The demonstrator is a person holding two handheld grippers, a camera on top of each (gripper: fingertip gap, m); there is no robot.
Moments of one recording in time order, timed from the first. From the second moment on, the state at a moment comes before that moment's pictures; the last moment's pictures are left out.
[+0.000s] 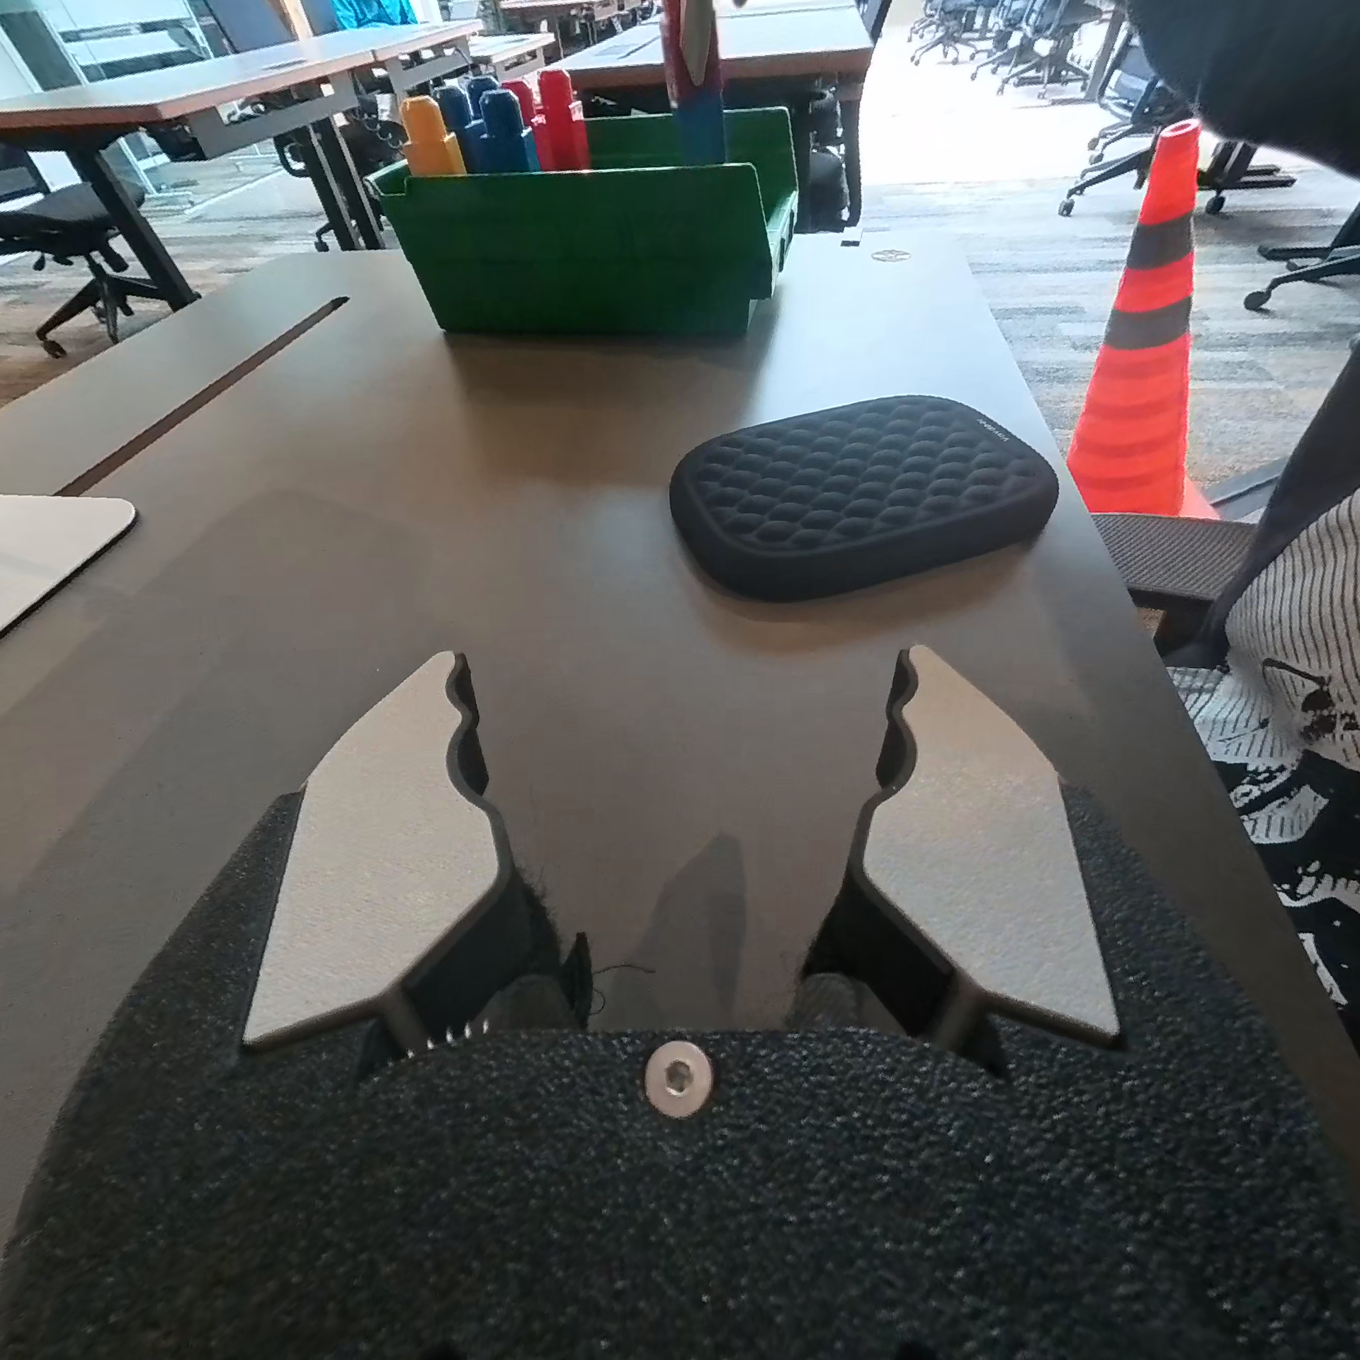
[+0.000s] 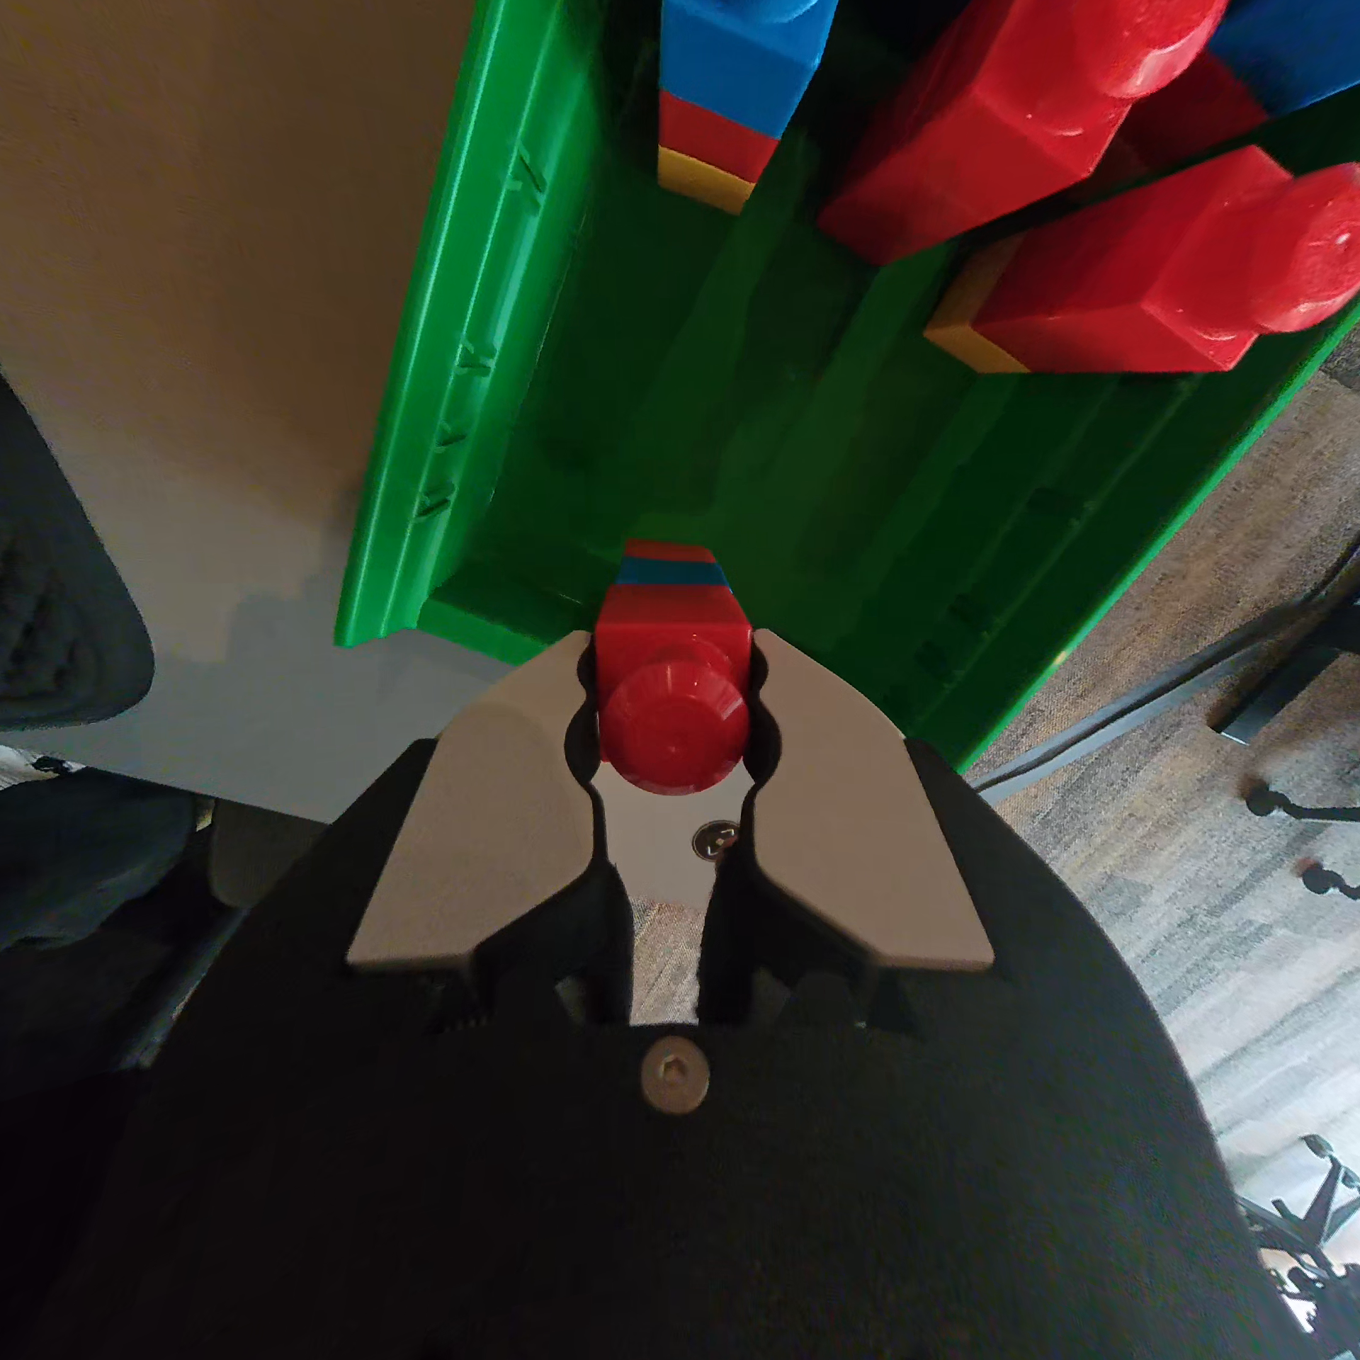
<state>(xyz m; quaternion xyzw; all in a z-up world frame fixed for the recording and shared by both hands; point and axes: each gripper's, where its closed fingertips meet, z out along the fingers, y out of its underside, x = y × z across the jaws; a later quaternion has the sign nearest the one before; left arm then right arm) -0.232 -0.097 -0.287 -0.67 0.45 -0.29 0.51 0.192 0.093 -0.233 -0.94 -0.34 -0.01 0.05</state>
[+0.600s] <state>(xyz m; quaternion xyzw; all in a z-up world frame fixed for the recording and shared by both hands) -0.231 -0.098 -0.289 -0.67 0.46 -0.29 0.51 0.166 0.119 -0.247 -0.94 -0.33 0.00 0.07</state>
